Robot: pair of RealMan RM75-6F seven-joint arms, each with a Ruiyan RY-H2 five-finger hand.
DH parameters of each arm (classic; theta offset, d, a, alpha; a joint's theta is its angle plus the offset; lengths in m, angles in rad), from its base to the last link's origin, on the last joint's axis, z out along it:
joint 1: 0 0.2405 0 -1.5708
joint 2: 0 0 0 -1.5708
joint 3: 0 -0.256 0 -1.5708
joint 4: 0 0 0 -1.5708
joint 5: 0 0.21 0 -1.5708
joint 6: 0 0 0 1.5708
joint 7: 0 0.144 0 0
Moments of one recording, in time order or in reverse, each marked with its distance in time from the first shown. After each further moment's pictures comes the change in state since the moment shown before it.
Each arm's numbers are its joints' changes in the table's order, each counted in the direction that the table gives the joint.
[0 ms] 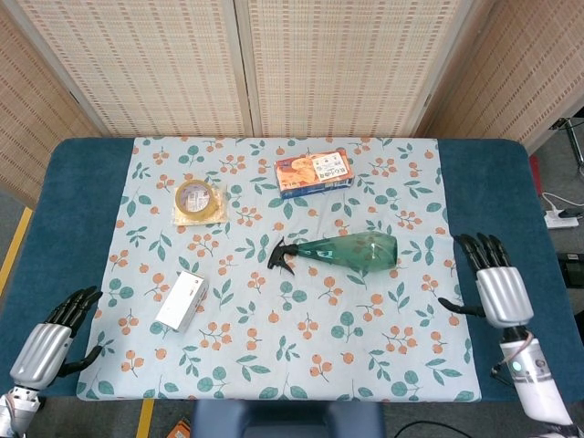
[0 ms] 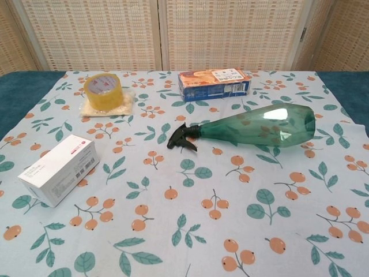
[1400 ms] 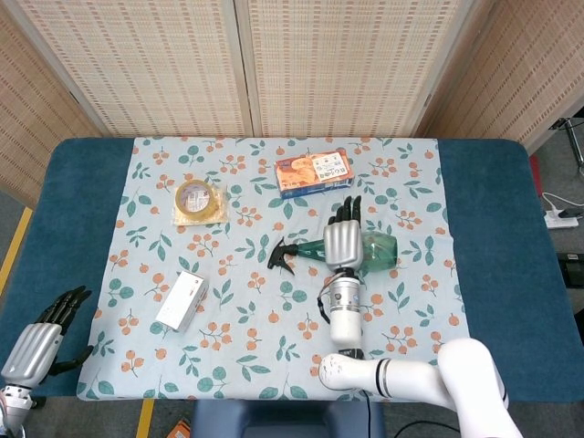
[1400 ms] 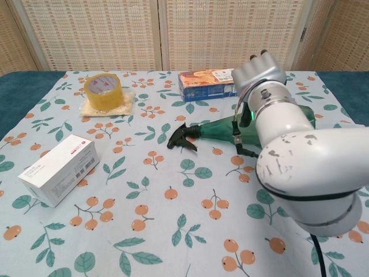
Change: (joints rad) left arm -0.002 0.032 0.003 0.029 -0.072 -0.056 -0.034; right arm 0.772 -0.734 -0.215 -0.252 0.927 0.135 -1.414
